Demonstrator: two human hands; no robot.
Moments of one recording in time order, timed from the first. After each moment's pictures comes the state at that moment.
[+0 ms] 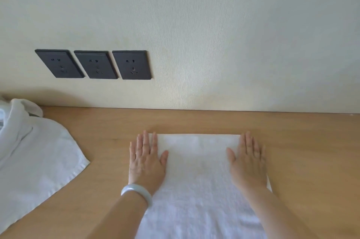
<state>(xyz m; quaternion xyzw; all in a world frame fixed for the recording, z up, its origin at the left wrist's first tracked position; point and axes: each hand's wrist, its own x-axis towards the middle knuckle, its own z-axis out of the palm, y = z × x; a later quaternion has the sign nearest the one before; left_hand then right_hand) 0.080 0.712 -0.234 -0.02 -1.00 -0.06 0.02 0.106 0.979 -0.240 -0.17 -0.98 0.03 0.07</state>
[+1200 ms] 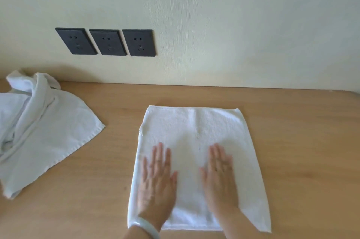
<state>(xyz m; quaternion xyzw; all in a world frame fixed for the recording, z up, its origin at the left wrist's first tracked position) 0.251 0.722 -0.224 -0.09 -0.99 -0.11 0.03 0.255 0.896 -0.236 -0.05 -0.99 0.11 0.06</state>
